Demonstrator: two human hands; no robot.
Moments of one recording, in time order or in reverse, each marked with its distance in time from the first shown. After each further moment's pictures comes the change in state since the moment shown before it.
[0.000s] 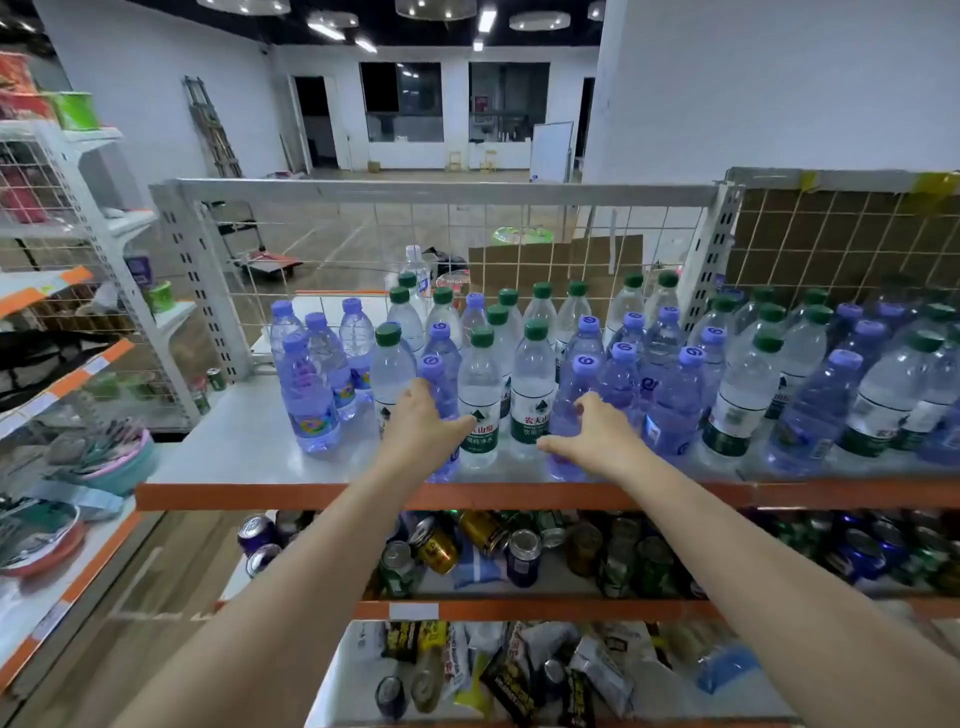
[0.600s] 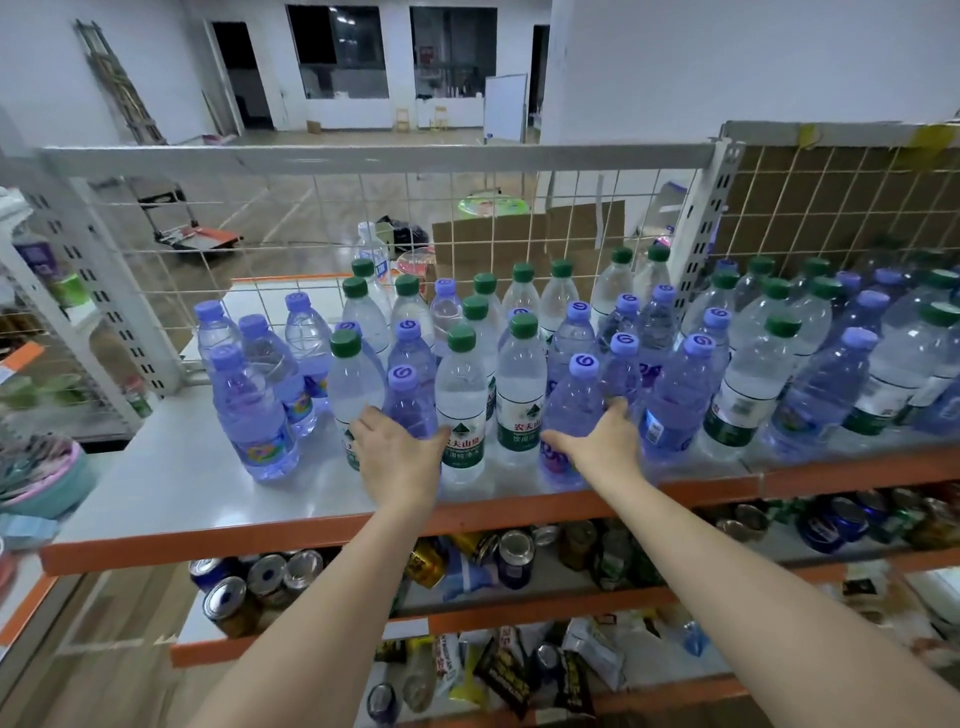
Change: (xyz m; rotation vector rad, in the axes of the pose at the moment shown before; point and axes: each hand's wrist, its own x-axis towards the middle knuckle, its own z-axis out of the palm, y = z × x) left_hand 0.054 -0.030 0.051 -0.013 0.314 -0.183; right_hand 0.053 0.022 0.040 0.326 0.335 0.312
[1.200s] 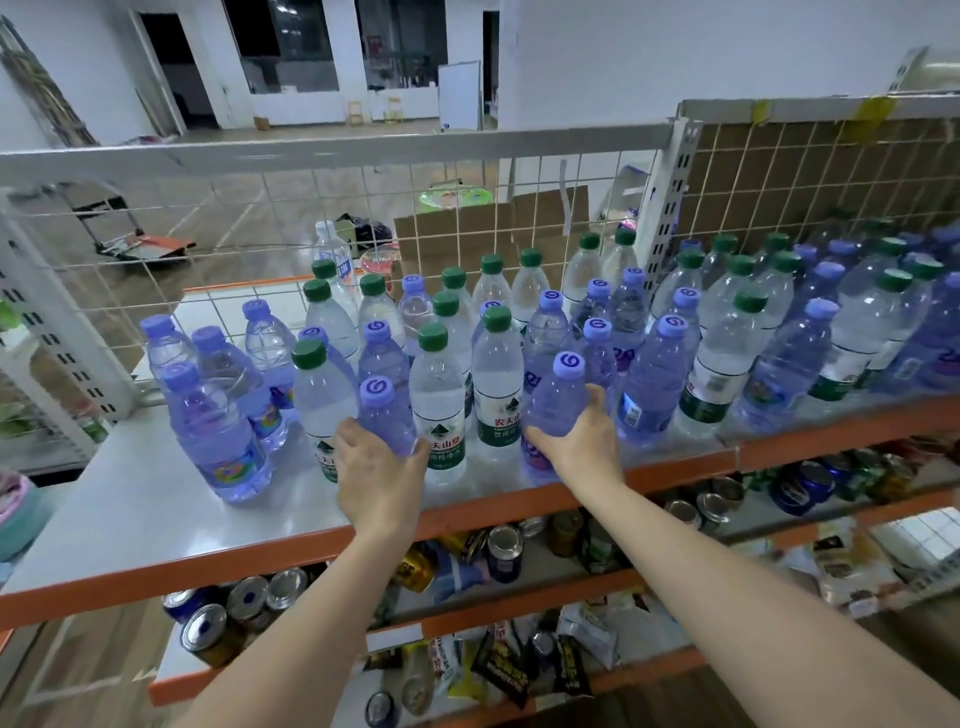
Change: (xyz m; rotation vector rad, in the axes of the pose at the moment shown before) left_hand -0.008 -0.008 -0.001 0.058 -0.034 0.079; right_hand -0.014 0.005 0.006 0.041 0.078 -0.056
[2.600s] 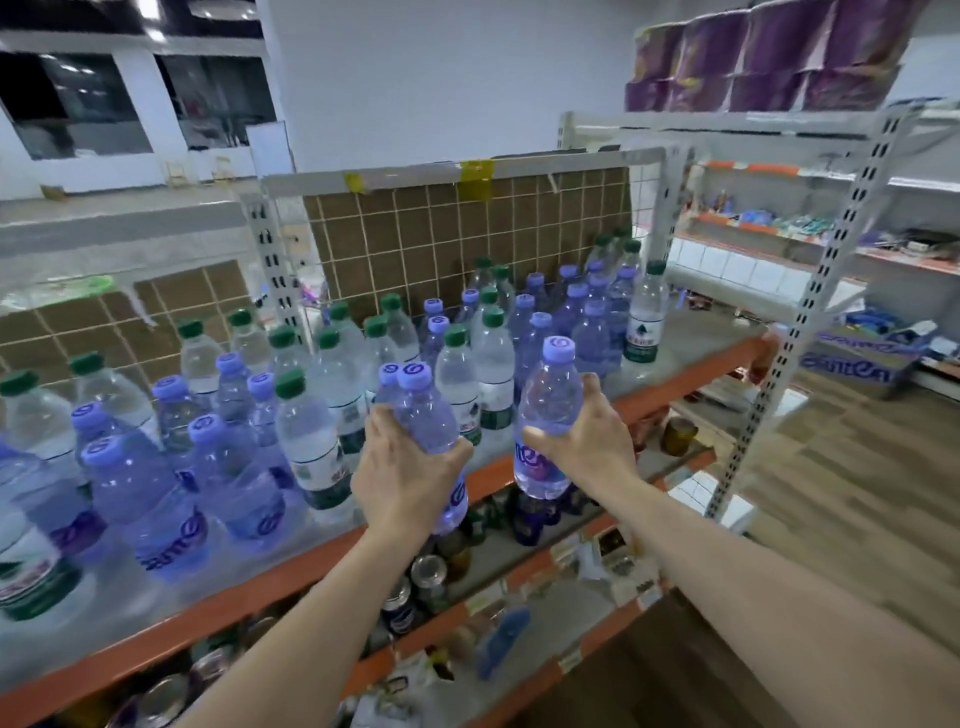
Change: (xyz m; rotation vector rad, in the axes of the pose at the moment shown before) left_hand -0.249 0.348 0.249 -0.082 -0.214 0.412; right_hand 0.127 0.252 -0.397 -0.156 0.199 0.047
